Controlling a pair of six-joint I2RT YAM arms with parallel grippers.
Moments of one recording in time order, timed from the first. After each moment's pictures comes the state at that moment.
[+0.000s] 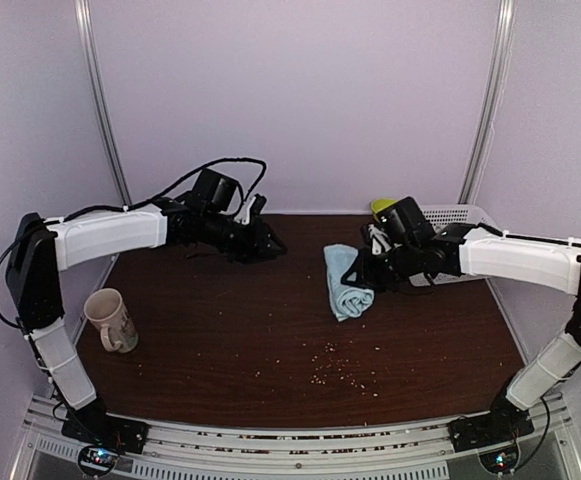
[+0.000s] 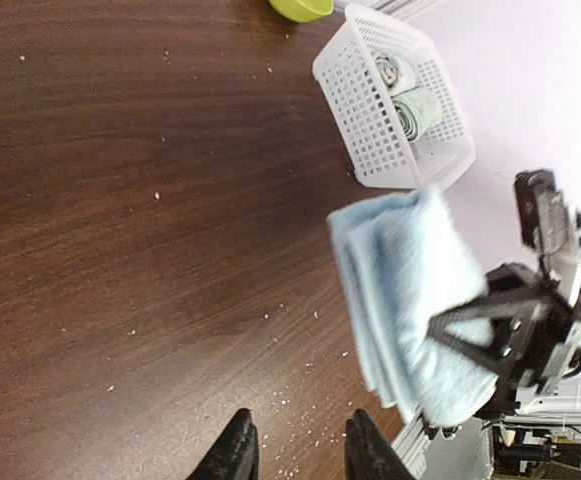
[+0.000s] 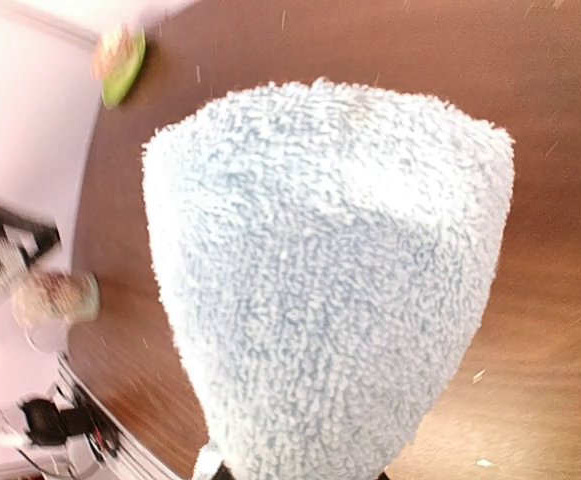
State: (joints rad) left arm -0.68 1.78 1.42 -0.33 0.44 -0.66; right arm 0.68 1.53 1.12 -0.39 -0.19 0.74
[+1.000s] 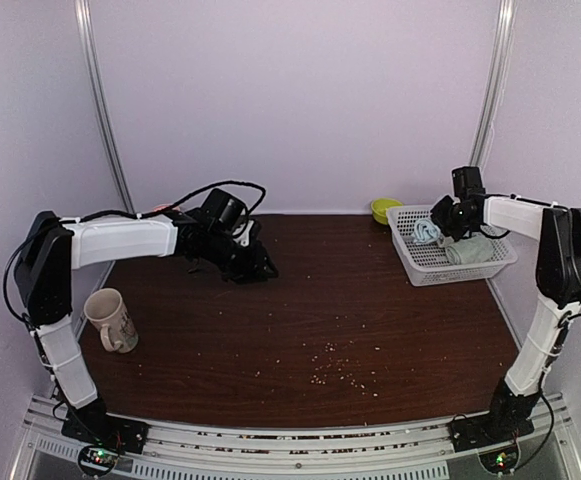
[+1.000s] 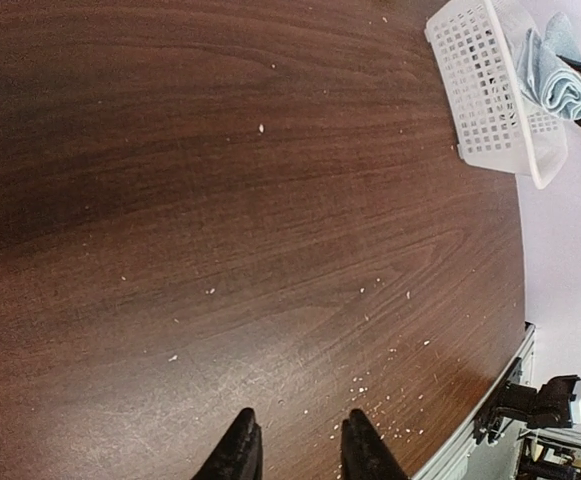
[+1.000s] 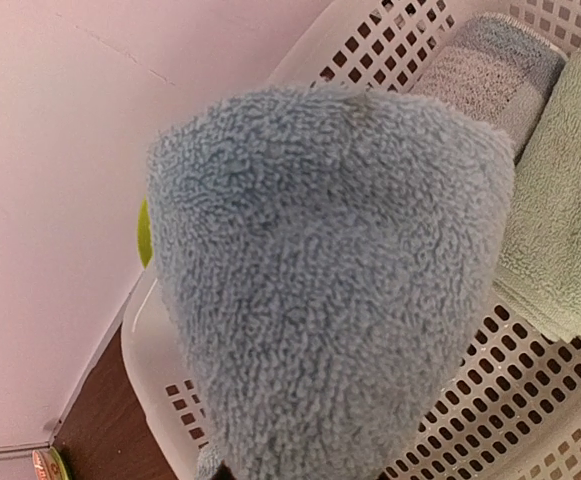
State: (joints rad) left arm -0.68 1.82 1.37 -0.40 0.35 -0.67; right arm 0.05 1.82 1.39 -0.29 0.03 0.90
